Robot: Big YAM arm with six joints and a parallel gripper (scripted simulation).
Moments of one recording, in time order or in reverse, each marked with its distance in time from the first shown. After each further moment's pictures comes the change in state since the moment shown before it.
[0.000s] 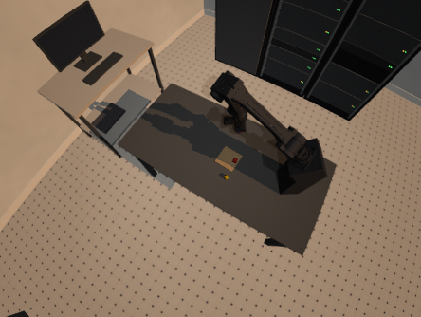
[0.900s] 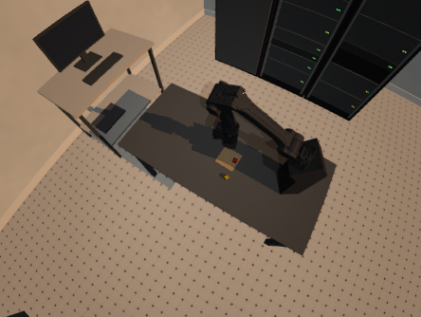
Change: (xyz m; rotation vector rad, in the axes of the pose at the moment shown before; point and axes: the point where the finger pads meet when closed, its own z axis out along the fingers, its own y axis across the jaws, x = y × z) arm -0.058 0.115 0.001 -0.017 0.014 0.226
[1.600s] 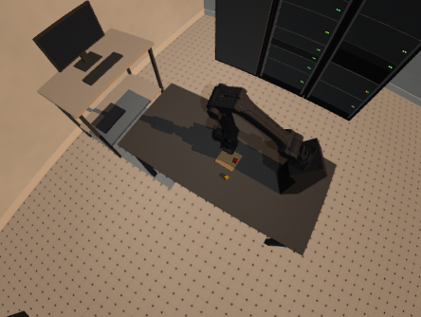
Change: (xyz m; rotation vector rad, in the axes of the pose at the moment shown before) arm 0.002 0.037 -0.004 -0.001 0.004 0.273
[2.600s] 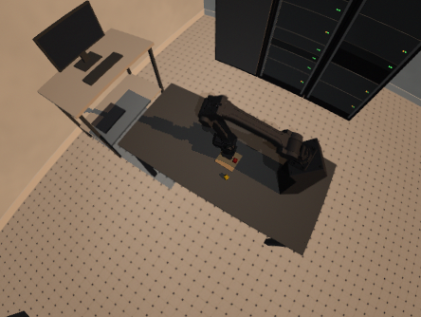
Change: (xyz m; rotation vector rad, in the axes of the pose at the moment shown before) arm -0.003 -0.003 0.086 0.003 -0.006 0.003
